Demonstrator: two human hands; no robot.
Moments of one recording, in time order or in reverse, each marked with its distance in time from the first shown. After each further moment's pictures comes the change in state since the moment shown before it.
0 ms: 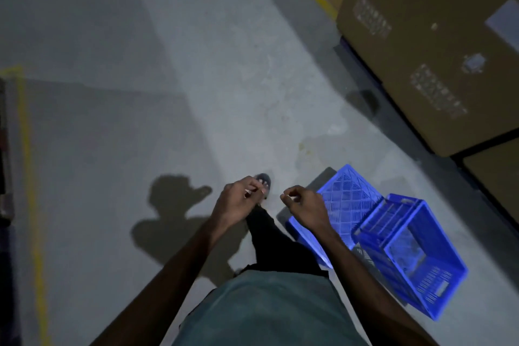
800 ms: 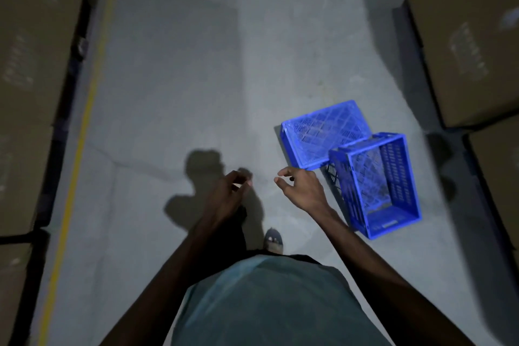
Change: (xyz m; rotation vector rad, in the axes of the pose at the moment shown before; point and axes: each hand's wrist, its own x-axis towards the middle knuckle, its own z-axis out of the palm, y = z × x) left_hand -0.498 0.011 0.368 -0.193 0.374 -0.260; right_hand -0.380 0.319 -0.054 -0.305 -0.269 -0.334
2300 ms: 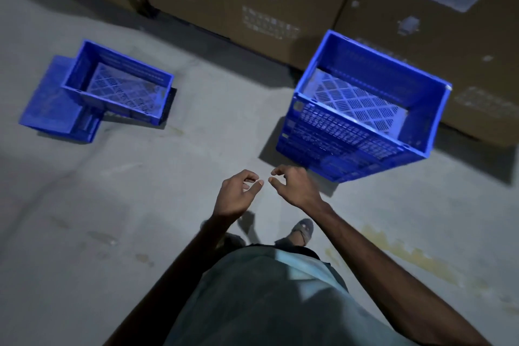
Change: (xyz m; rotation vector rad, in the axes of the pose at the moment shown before) left_hand -0.749 -0.050 0.571 0.352 -0.860 0.471; right_hand -0.918 0.526 0.112 0.302 0.496 0.644
